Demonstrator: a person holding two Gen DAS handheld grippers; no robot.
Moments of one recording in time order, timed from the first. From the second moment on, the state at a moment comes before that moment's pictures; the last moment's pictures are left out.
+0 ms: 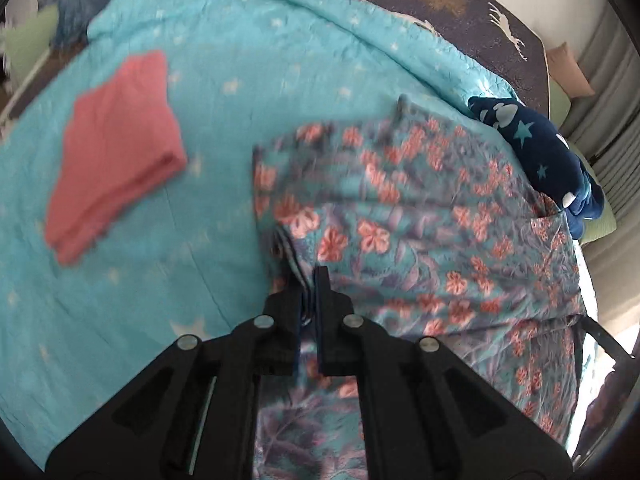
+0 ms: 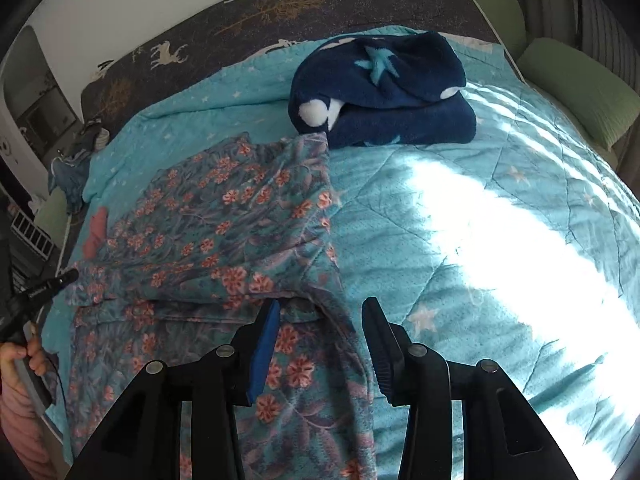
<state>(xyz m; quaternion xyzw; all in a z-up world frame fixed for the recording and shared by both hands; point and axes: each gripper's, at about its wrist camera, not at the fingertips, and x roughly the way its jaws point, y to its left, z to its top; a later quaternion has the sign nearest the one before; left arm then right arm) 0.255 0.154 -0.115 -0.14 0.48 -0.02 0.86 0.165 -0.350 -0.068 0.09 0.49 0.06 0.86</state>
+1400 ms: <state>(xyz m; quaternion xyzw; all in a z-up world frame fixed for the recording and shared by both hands) 0.249 0.180 -0.105 -0.24 0.50 -0.10 0.83 0.164 -0.321 -0.056 0.06 0.47 0.11 0.87</state>
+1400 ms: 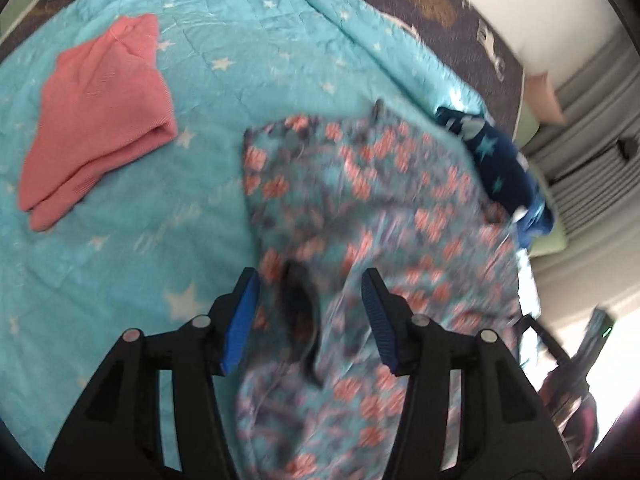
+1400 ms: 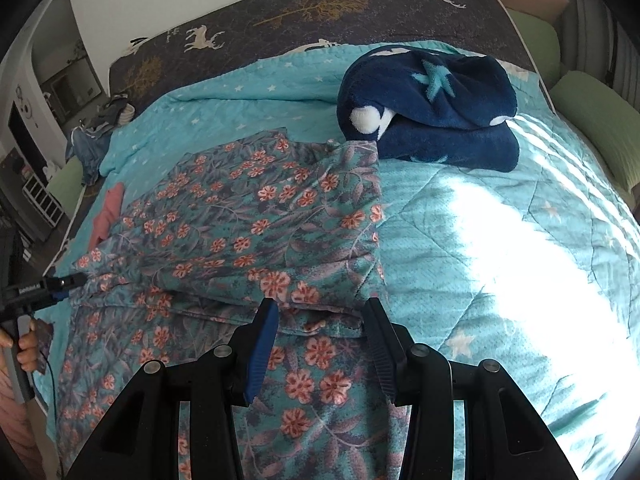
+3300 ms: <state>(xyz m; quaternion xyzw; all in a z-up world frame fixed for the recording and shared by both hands) 0.224 0.211 -0.107 -0.28 0.54 -0.08 0.79 0.189 -0.262 -0.044 -0.13 0.42 0.31 0.85</state>
